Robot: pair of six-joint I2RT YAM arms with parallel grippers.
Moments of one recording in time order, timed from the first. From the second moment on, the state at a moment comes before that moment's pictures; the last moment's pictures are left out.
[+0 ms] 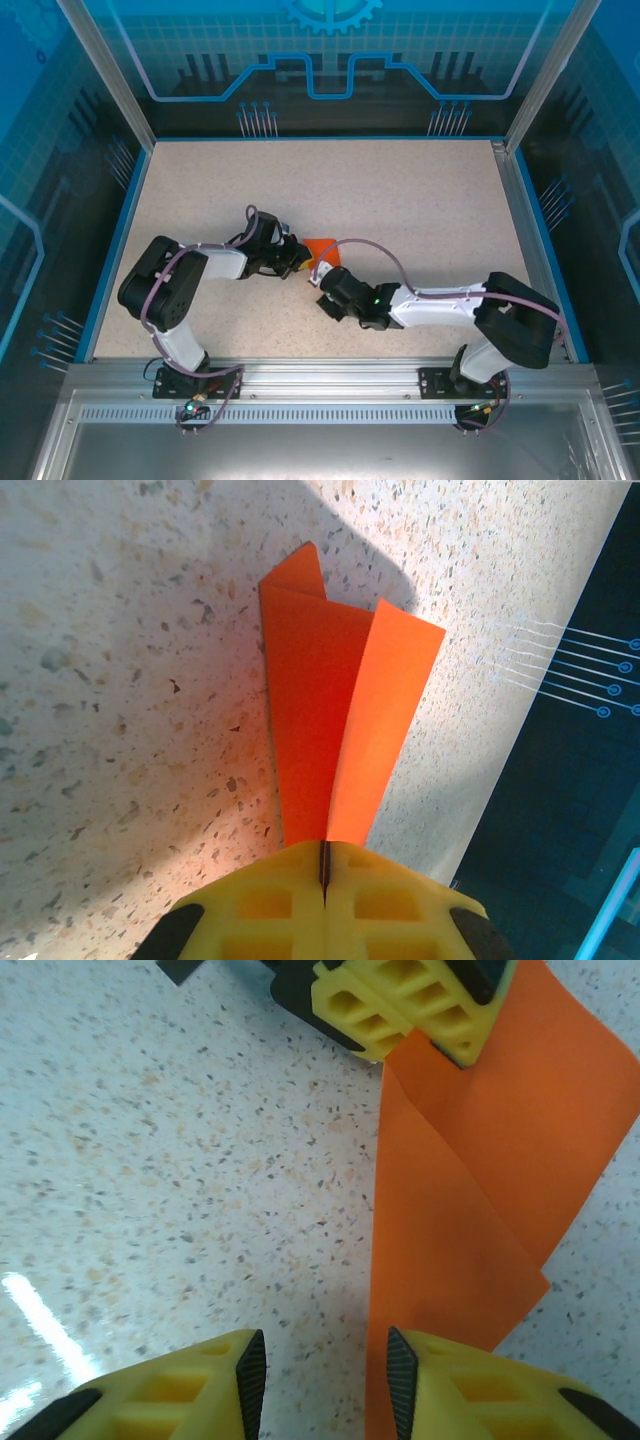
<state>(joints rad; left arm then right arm) -0.38 1.74 0.72 0.21 0.59 -1.16 1.08 1.54 0.72 -0.07 0.30 0.11</state>
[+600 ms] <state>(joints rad) -0.38 1.74 0.72 0.22 0.59 -1.16 1.11 1.70 0.78 -0.05 0.52 0.04</state>
